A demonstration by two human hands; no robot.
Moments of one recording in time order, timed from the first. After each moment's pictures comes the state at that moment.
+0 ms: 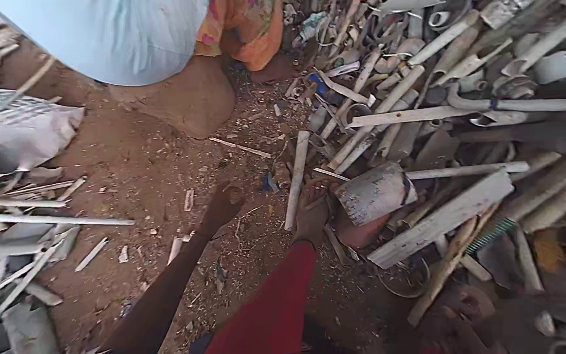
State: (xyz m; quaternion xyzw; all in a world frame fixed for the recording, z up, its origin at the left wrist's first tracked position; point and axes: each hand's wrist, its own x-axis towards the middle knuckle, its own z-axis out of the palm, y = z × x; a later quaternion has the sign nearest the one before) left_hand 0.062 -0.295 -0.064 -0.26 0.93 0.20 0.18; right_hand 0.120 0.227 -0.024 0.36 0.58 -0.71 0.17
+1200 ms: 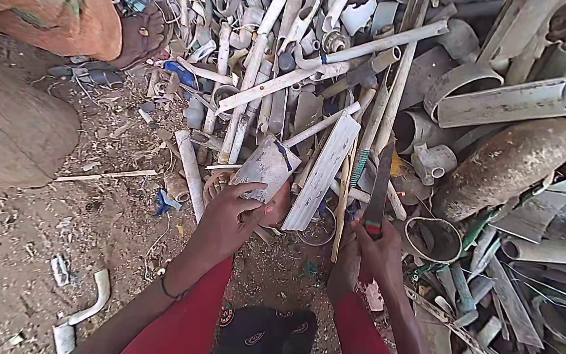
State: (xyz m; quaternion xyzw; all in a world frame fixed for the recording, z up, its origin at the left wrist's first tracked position) left_hand 0.006 -0.037 -0.007 0.19 0.92 0.32 0.09; right_hand 0.100 0.260 -0.041 0.30 0.82 -0.48 0.03
